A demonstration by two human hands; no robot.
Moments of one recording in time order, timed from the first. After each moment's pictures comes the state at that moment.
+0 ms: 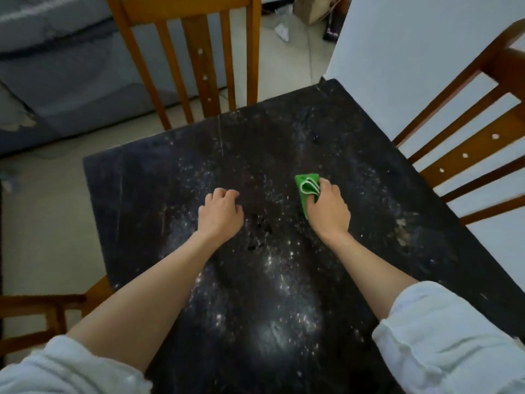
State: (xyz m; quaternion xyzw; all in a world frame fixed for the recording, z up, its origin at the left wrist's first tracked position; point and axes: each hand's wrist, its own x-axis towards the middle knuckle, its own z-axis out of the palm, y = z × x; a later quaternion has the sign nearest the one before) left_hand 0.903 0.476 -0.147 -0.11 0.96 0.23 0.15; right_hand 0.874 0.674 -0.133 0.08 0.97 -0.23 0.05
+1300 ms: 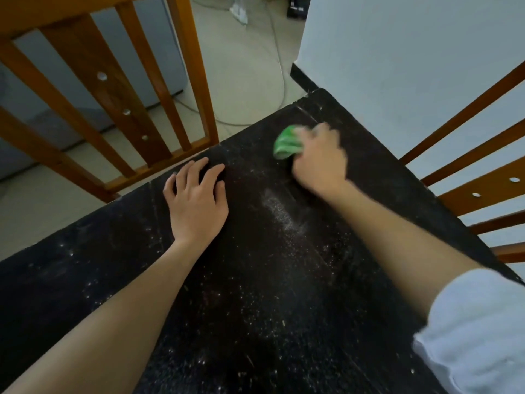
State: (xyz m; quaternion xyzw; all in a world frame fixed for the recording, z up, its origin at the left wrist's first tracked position) left_hand 0.656 0.480 -0.216 -0.05 0.98 0.17 -0.05; right_hand 0.585 0.680 -0.188 0.03 0.99 -0.14 0.01
